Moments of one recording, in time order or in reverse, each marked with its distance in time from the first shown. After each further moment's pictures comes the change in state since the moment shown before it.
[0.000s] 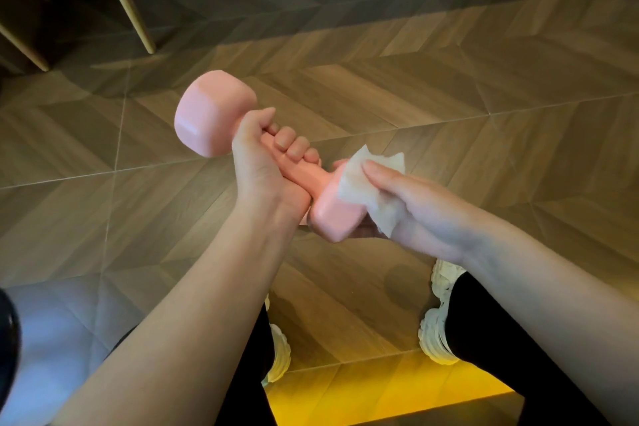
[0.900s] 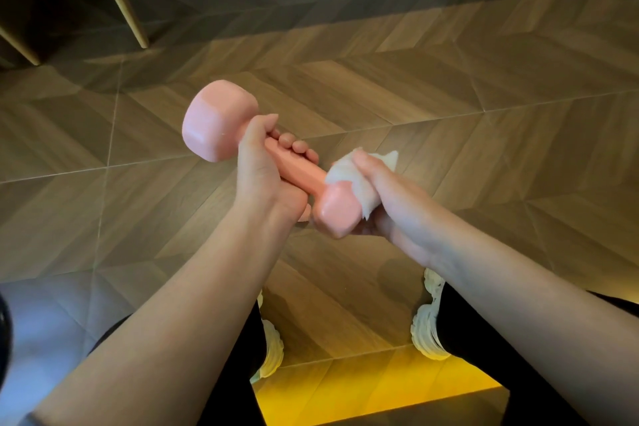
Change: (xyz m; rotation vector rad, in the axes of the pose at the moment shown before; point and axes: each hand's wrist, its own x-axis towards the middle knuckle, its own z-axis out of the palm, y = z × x) left_hand 0.005 -0.014 -0.003 -0.023 0.093 -0.081; right_hand 0.006 0.011 0.009 -0.182 0.328 0.014
